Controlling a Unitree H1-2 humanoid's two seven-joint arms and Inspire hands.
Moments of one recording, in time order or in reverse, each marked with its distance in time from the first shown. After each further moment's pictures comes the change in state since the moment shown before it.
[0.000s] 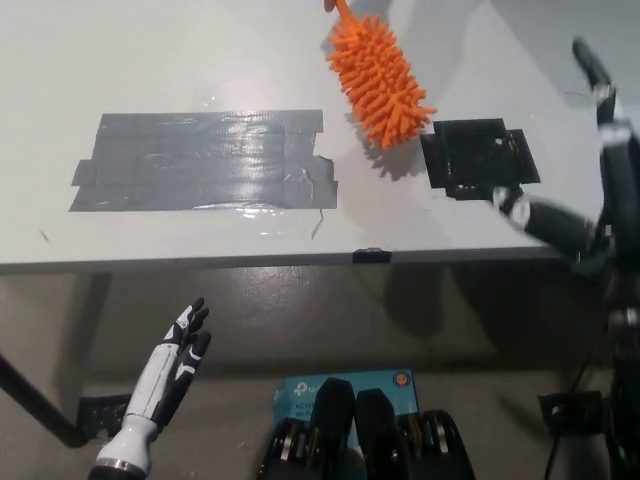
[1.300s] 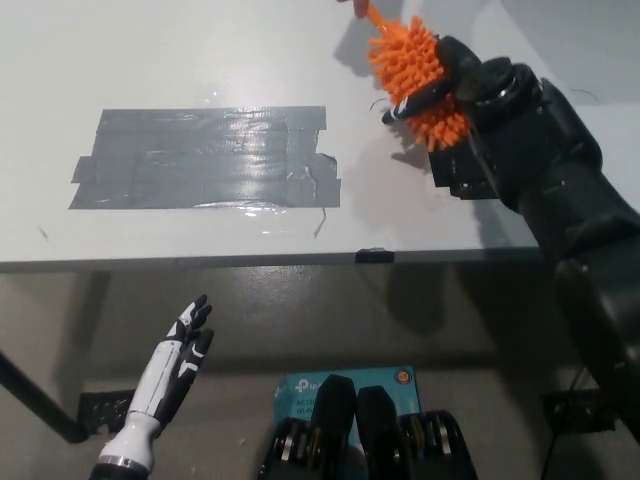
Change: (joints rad) left_arm -0.008 -0.007 0.001 -0.010 0.000 0.000 -0.001; right_arm -0.918 0.058 0.040 1.714 0.055 0.174 0.088
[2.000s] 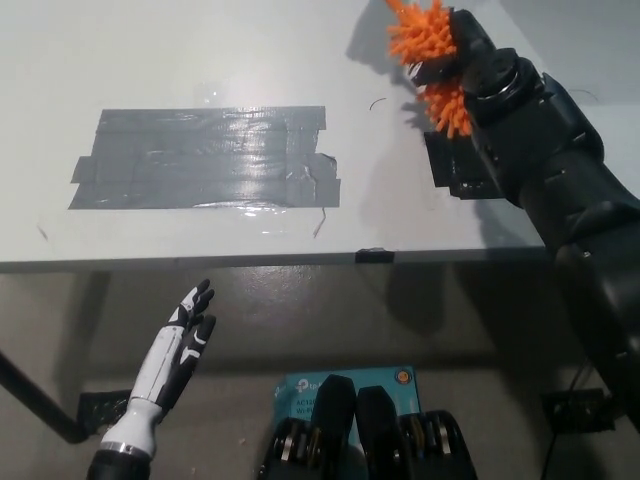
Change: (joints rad) left_arm -0.026 0.000 0.000 -0.010 -0.002 0.000 -0.002; right_arm -0.009 -0.006 -0.008 0.055 0.044 -0.101 -0.163
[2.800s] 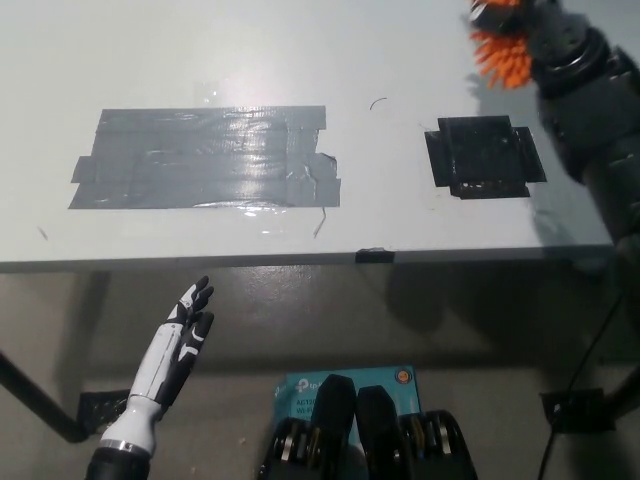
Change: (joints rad) left_arm -0.005 0.000 0.001 0.001 -0.016 0.000 0.000; right_arm 0.027 -0.134 0.029 -0.136 0.030 -0.052 0.007
